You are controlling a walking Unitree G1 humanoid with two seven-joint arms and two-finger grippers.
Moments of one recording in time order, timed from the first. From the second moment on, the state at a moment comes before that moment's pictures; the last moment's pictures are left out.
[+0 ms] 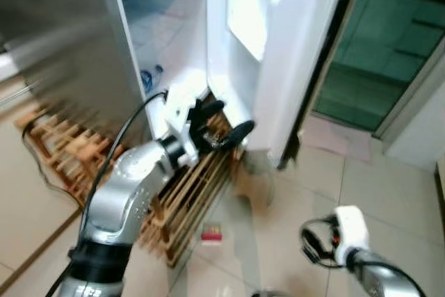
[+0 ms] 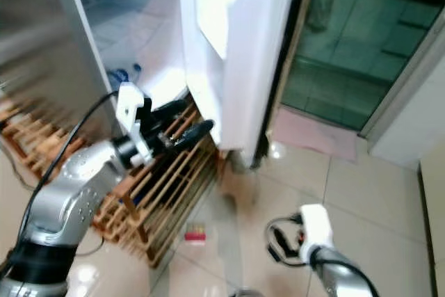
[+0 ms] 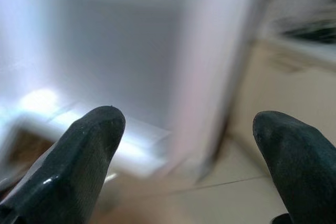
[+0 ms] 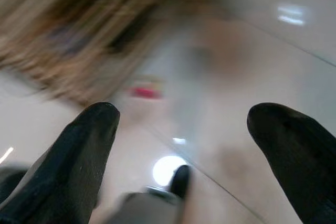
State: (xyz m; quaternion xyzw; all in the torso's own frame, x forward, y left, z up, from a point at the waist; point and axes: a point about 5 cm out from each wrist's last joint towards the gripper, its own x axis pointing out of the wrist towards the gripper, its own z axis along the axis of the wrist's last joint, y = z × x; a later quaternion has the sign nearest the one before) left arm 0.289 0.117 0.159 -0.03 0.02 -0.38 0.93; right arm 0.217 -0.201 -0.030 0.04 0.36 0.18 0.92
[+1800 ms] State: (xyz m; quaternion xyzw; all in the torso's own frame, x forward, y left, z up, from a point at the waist) left arm 0.297 0.163 0.120 0.02 -0.08 -0.01 1.00; right arm 0.295 -0.166 0.084 0.02 -0.01 0.04 1.00
